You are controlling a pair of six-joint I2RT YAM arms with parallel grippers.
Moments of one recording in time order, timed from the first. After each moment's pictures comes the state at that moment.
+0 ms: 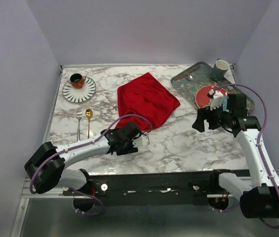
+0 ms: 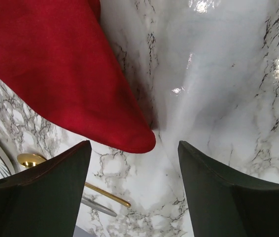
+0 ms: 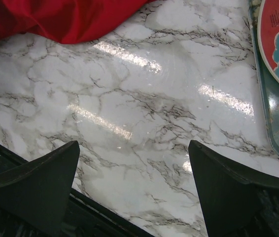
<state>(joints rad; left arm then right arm) -0.91 1.29 0.73 -0.54 -0.25 0.57 -0.01 1.02 0.94 -0.79 -0.48 -0.22</state>
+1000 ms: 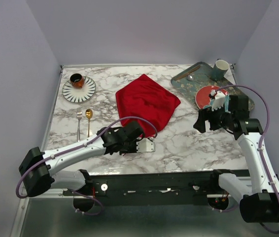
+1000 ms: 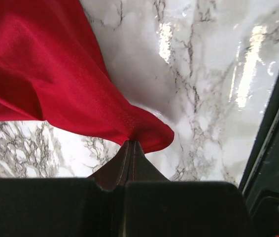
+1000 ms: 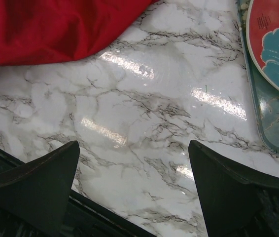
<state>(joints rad) -1.01 1.23 0.88 -0.75 -0.06 0.59 -0.01 0.98 0.94 -0.80 -0.46 -0.22</state>
